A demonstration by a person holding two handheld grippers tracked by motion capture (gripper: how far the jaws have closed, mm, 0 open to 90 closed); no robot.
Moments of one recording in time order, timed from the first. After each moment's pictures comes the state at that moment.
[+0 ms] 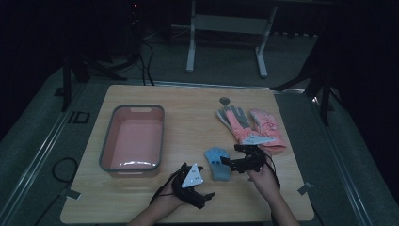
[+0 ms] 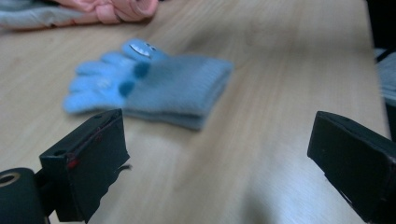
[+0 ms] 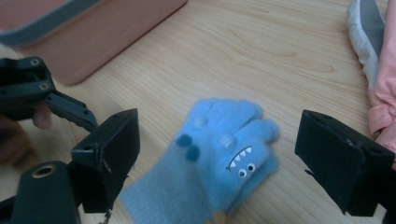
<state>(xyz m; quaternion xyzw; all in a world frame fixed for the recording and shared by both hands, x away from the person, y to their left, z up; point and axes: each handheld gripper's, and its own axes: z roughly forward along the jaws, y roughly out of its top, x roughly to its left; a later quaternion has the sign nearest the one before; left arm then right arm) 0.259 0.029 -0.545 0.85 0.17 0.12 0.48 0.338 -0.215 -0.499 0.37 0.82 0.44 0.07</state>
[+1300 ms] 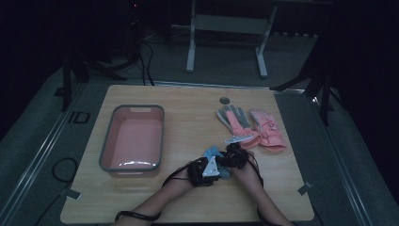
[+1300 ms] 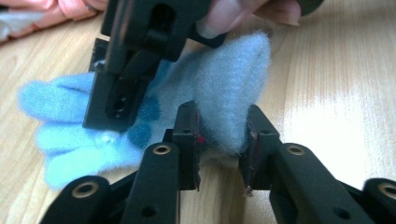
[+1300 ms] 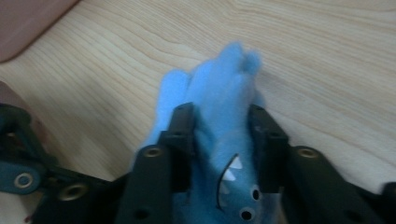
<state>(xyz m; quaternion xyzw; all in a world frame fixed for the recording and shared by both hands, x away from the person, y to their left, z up) 0.308 -0.009 -0.555 0.91 0.11 0.13 0.39 0.368 -0.179 -0.550 0.40 0.84 0.37 0.05</state>
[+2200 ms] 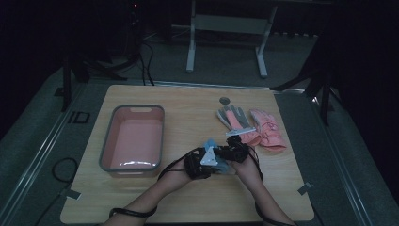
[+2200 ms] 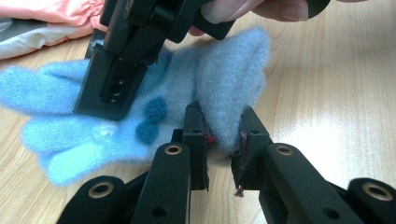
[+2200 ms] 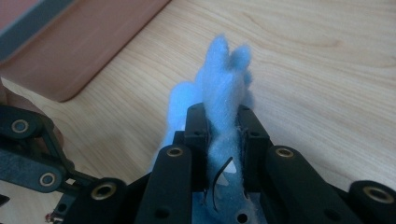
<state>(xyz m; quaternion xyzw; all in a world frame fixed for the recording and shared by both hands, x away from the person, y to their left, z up) 0.312 0.003 -0.508 0.91 0.12 0.11 0.37 0.369 -0.172 -0.509 0.40 0.82 0.40 0.03</state>
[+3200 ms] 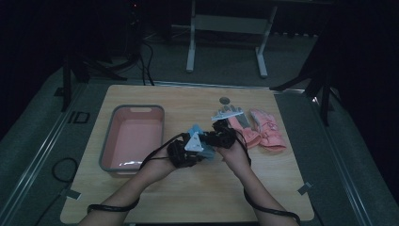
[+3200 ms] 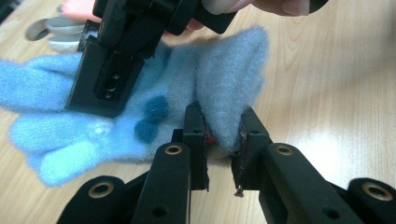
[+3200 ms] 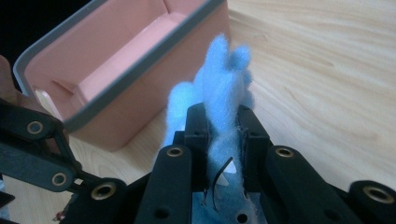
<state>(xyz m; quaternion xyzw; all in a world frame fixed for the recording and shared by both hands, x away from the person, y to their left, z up) 0.317 0.050 -0.453 0.91 0.15 0.14 0.35 0.382 -0.121 -0.454 0.36 0.83 0.43 0.03</state>
